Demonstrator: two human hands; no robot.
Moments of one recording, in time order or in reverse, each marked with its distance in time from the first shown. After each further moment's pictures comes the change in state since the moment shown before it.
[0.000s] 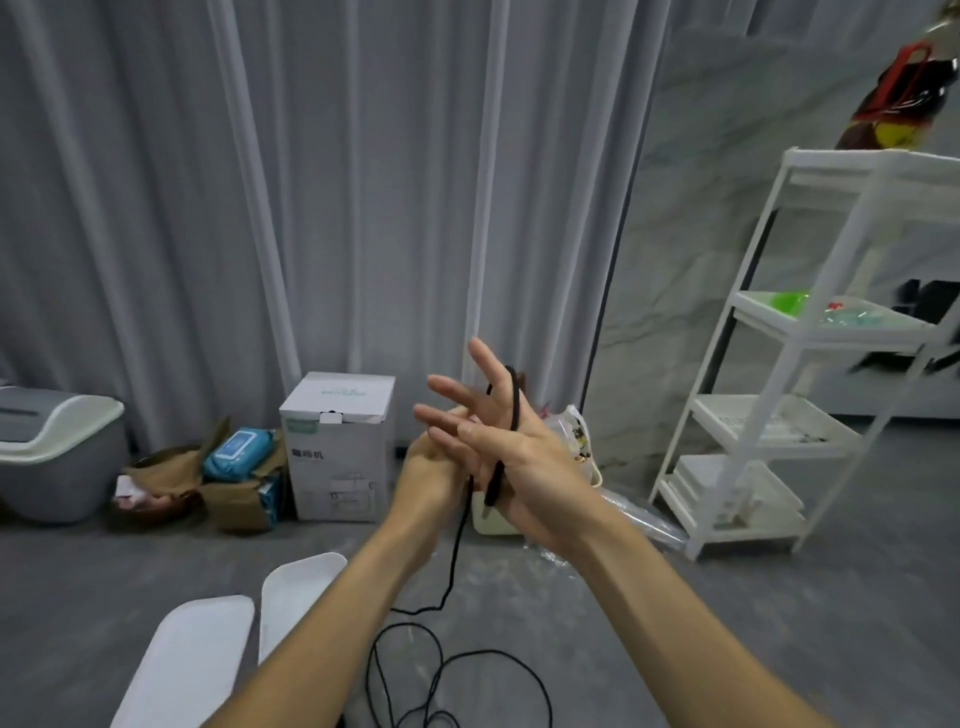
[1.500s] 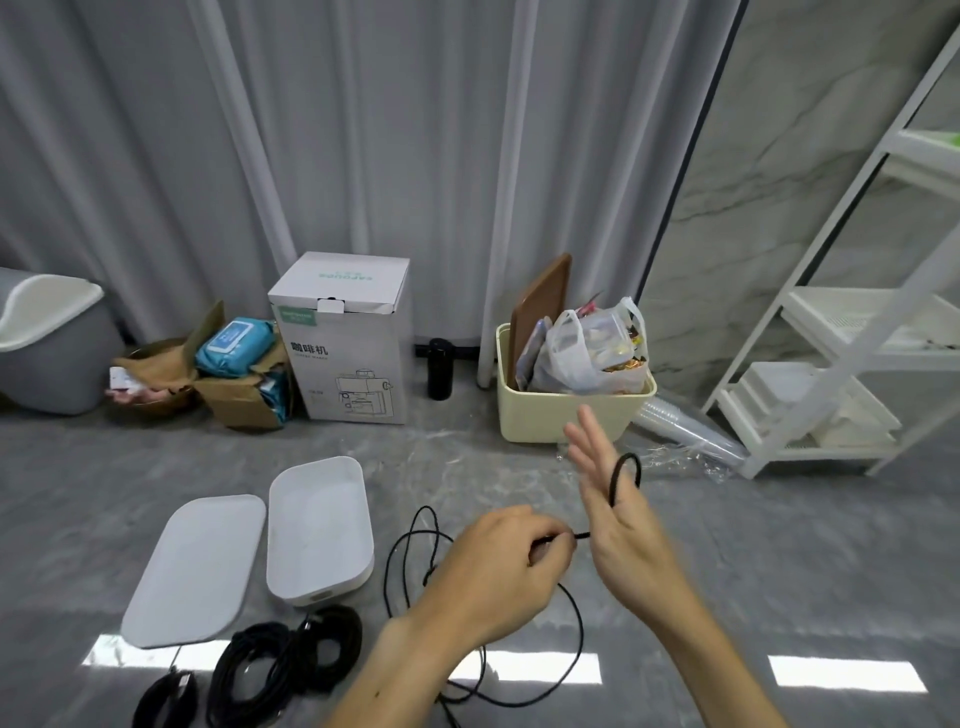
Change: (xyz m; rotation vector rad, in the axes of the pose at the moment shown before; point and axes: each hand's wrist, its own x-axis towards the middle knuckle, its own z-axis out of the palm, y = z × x) left_hand 0.004 -0.191 0.002 0.837 -0.420 0.042; right_hand -0.028 0.177 -0.133 -0.578 0.228 0.129
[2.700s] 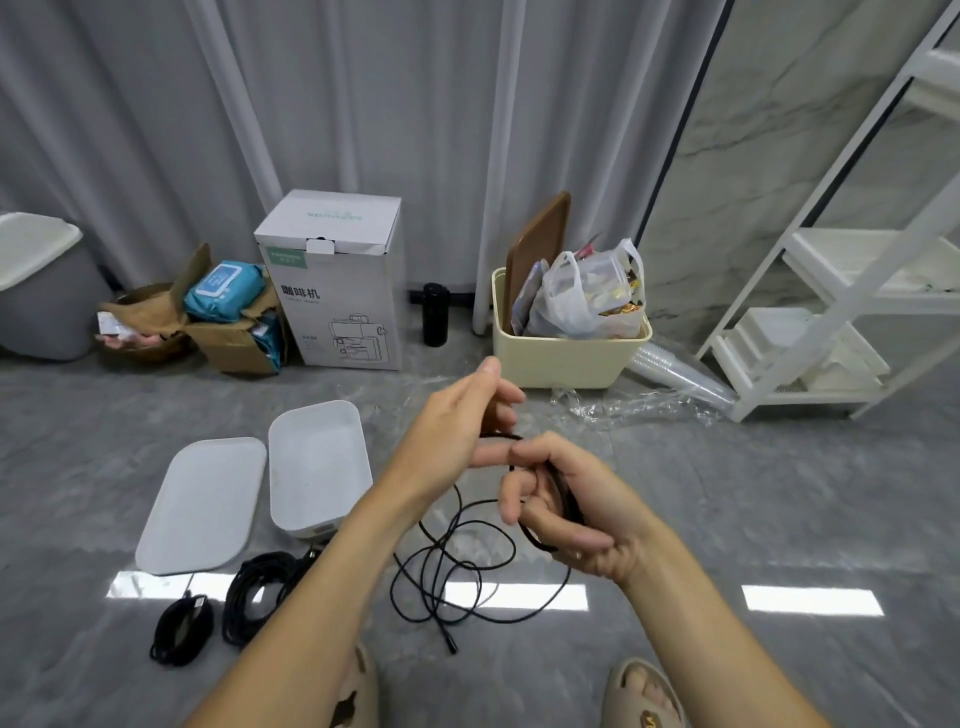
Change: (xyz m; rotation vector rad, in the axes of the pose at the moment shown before) left_hand 0.005 0.009 -0.044 -0.834 0.193 -0.291; right_hand -0.008 -0.007 0.009 0.862 -0.632 0.595
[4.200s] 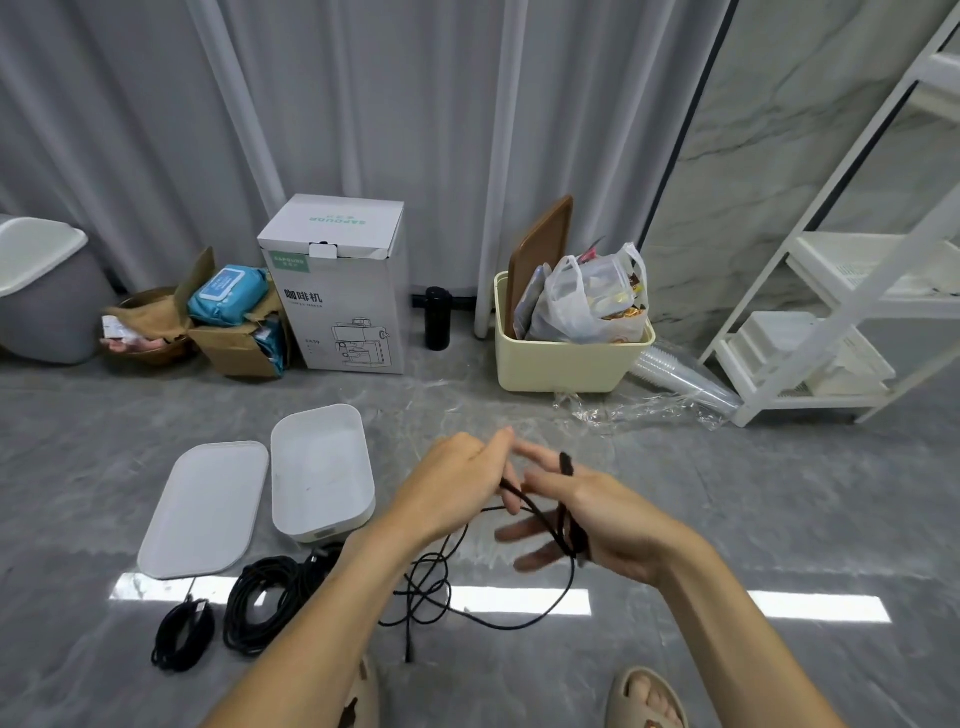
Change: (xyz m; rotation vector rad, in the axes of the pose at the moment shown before) left_hand 0.000 -0.028 -0.002 0.629 -0.102 -0.043; right_hand -0.007 0.001 -0.010 -0.456 0.395 0.095
